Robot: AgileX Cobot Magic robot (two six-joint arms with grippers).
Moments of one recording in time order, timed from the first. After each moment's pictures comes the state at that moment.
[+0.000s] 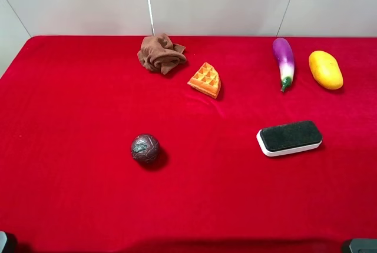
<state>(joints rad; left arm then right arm) -0.19 0.00 -0.48 0.08 1.07 -0.09 0.11 0.71 -0.80 0.08 1.13 -0.15</state>
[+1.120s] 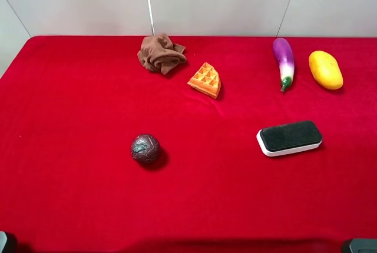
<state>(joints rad) -0.19 0.00 -0.48 0.08 1.07 -0.09 0.11 0.08 -0.50 0.14 1.03 -0.15</state>
